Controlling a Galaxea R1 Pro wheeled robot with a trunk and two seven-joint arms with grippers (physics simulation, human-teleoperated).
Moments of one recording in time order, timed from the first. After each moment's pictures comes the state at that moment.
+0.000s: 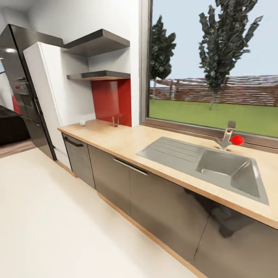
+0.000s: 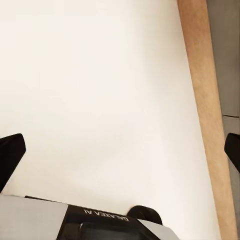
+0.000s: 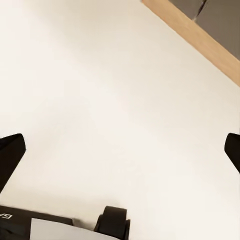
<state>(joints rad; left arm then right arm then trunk) -0.26 0.21 0.02 -0.03 0.65 0.10 -0.63 -0.33 -0.15 -0.28 -0.12 0.32 -0.08 0.33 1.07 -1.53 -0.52</state>
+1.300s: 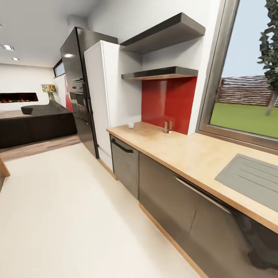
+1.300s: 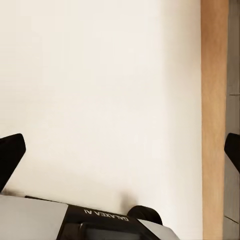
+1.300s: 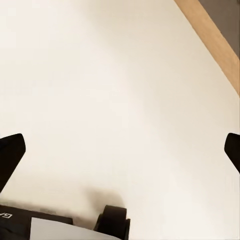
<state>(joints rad) -0.26 0.21 0.02 -0.03 0.65 0.10 -0.63 -0.33 -0.15 -0.29 -0.12 0.32 -0.08 0.33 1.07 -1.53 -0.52</state>
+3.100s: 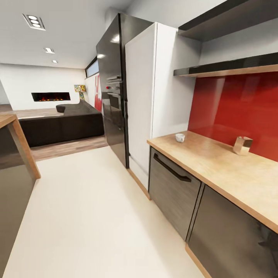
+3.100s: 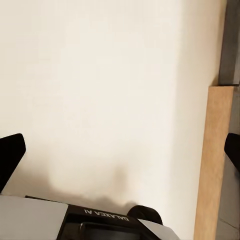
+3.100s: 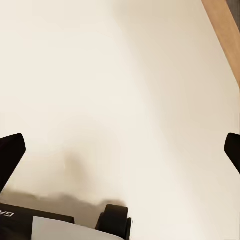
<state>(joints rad) -0.26 0.21 0.02 -0.03 0.65 0.10 -0.63 -0.33 -0.15 -0.29 -0.12 0.32 -0.08 0.34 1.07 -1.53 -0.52</state>
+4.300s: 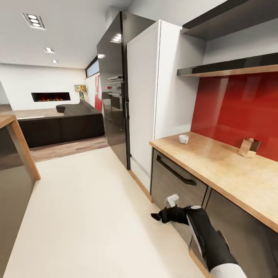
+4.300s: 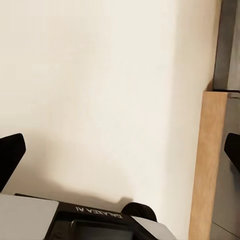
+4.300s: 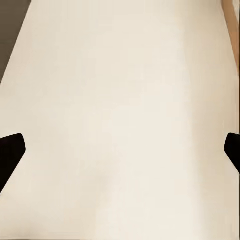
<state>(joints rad) -0.26 0.19 0.02 -0.03 0.65 0.10 -0.63 -0.46 0.06 -0.02 -1.13 0.30 0.66 0.72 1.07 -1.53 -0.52</state>
